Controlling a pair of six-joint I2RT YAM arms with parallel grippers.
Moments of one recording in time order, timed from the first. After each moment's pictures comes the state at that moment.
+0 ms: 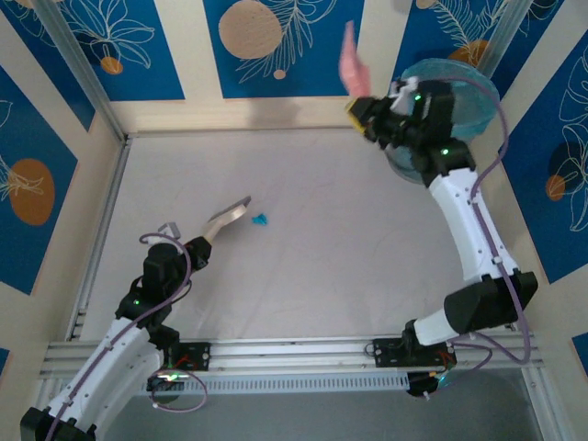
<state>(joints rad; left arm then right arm) -0.35 0.53 0.31 -0.22 -0.05 -0.85 0.21 1.45 1.59 -0.45 -0.57 0.96</state>
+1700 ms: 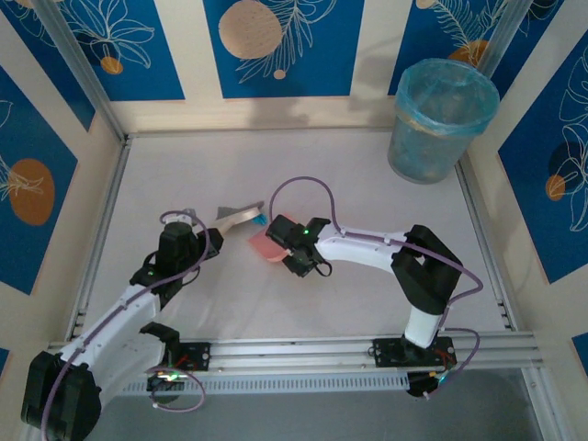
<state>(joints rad) -0.35 0.87 0.43 -0.12 0.03 -0.73 0.95 1.76 1.18 -0.79 0.21 0.21</state>
